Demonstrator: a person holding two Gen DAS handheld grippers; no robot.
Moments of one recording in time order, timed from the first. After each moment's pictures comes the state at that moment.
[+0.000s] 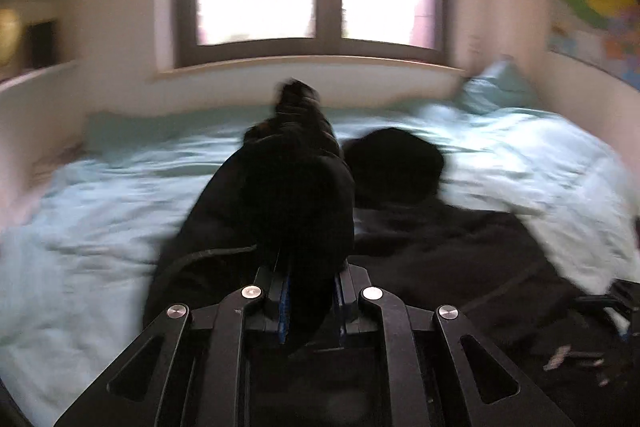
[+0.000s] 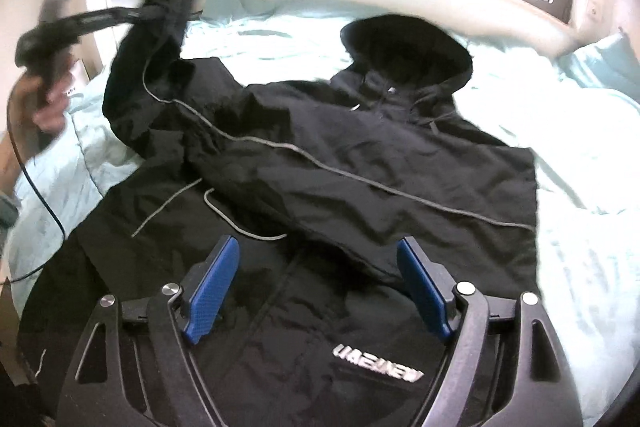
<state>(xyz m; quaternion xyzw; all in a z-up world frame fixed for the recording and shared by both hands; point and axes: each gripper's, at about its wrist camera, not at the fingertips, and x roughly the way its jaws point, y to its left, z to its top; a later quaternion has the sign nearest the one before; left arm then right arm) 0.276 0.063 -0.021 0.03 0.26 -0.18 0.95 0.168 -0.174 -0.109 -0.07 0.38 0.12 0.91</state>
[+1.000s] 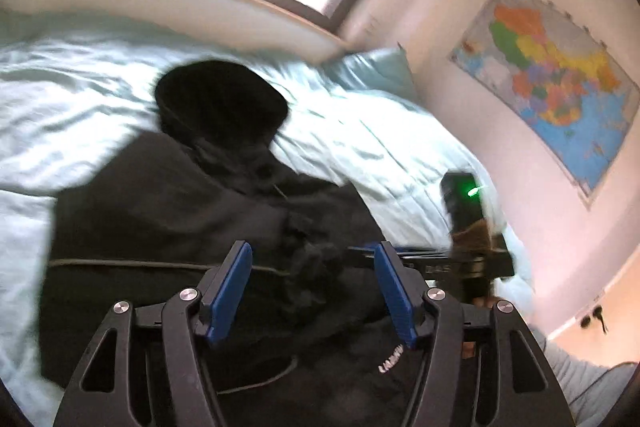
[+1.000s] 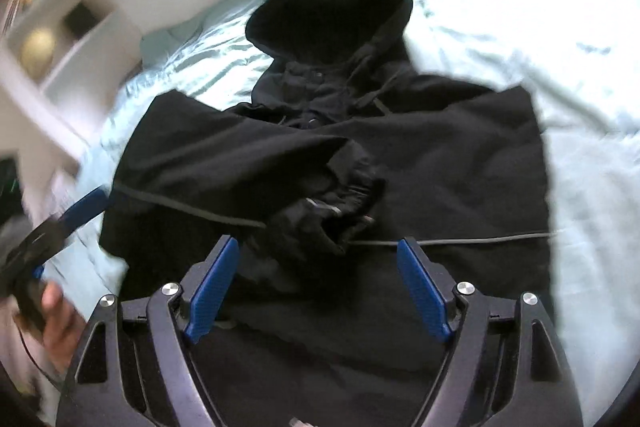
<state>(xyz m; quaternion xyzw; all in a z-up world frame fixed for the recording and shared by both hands) 0.263 0.027 -0.052 -0.13 0.35 -0.38 0.85 0.307 -0.256 -0.139 0.18 0.48 0.11 0.85</state>
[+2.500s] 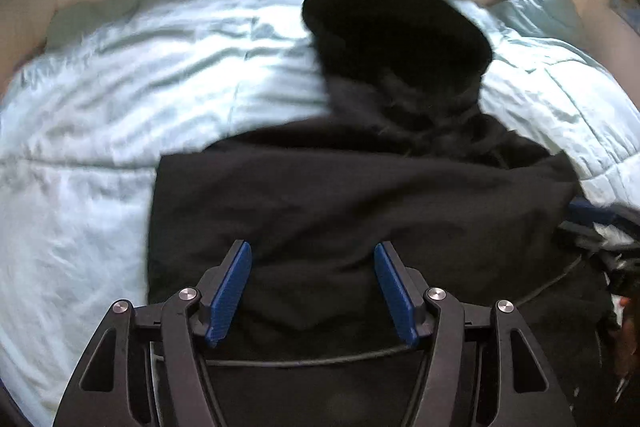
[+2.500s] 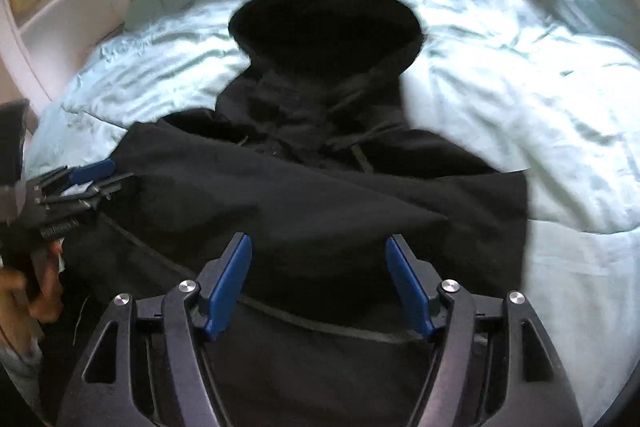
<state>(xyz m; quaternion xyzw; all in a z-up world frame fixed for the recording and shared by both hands) 0.367 -0.002 -0.157 0.01 0.46 -0.11 0.88 0.364 -0.234 -0.158 0.03 0.50 0.08 0.86</state>
